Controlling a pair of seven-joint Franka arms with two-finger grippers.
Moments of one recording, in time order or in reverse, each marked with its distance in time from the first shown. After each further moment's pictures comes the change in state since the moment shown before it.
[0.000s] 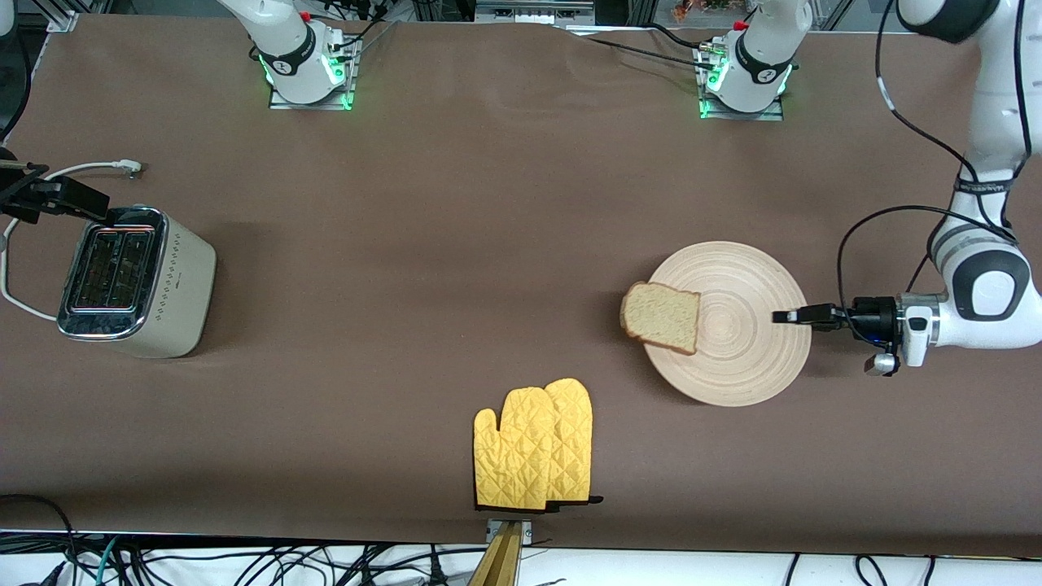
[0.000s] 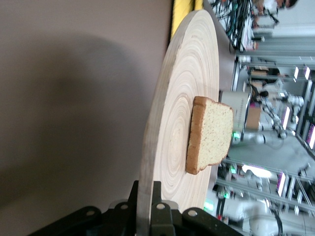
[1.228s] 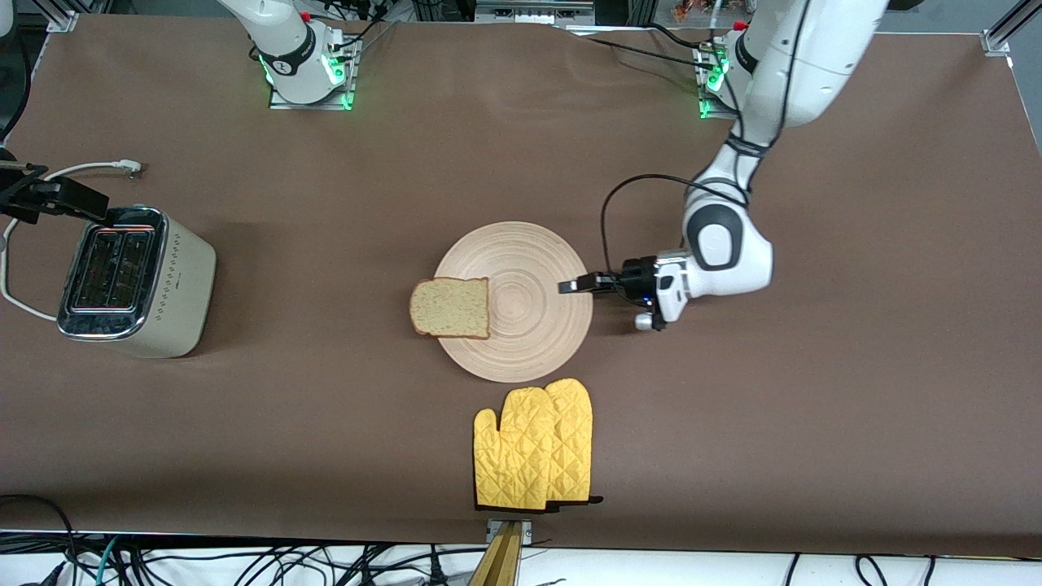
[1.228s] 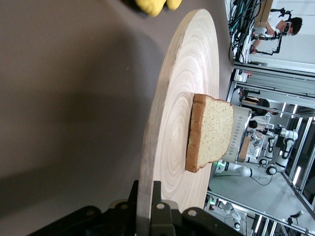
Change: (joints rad) left arm -0.715 -0.002 0.065 -0.224 -0.700 0.463 0.034; right arm -0.002 0.001 -0.001 -0.001 0.001 0.001 0.000
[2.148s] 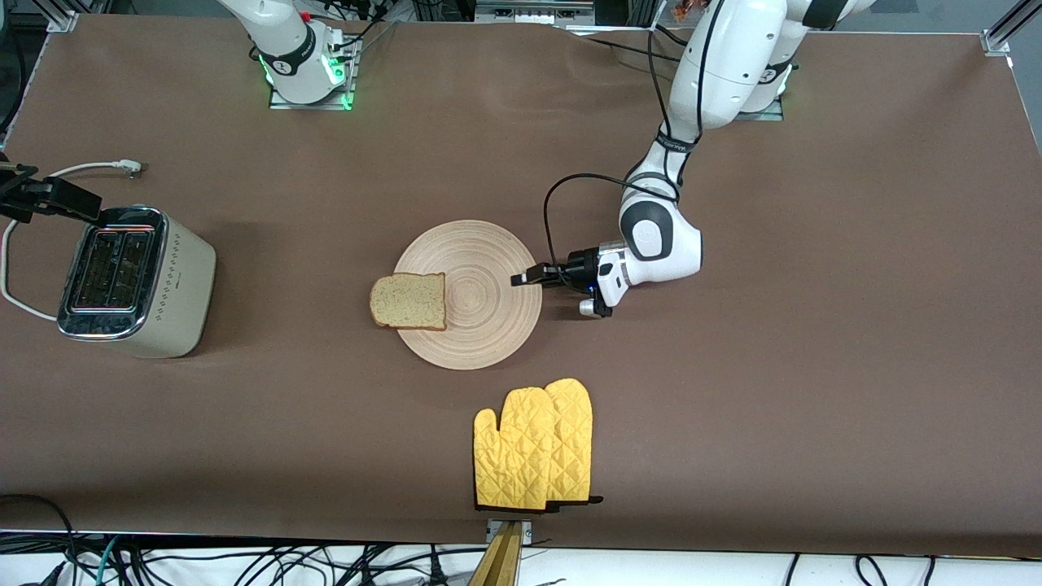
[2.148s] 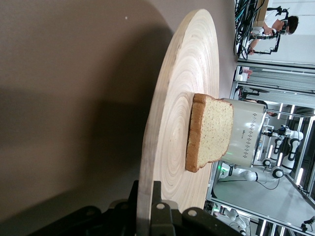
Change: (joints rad) left arm -0.264 0.139 0.142 0.097 -0.255 0.006 0.112; right arm -0.022 0.000 -0.001 0.000 0.000 0.000 -0.001
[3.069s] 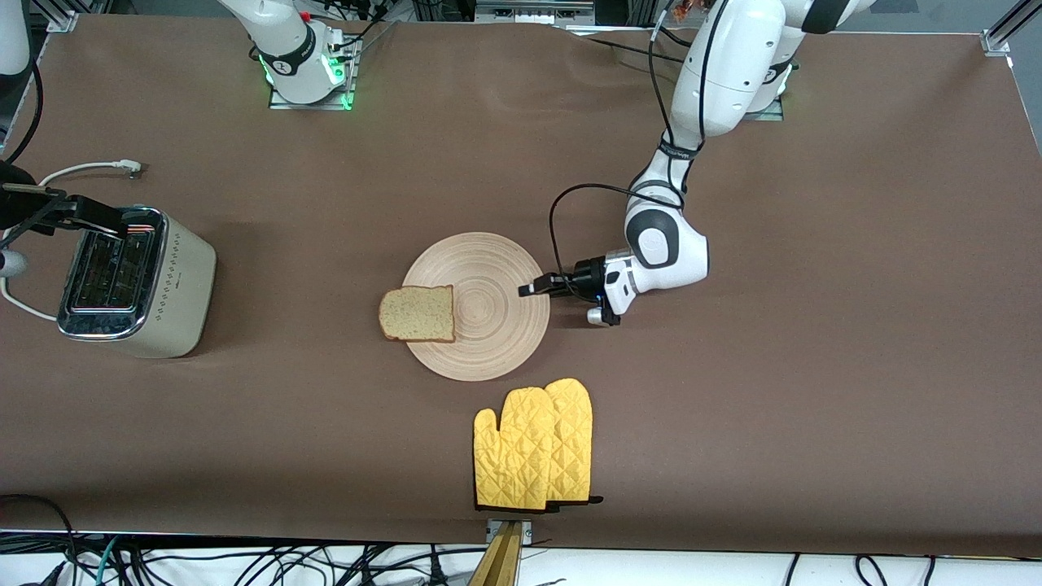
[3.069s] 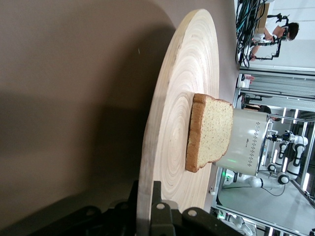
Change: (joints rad) left arm 0.012 0.013 0.037 0.013 0.000 0.000 0.023; right arm 0.005 0.043 0.016 -0.003 0.003 0.000 0.000
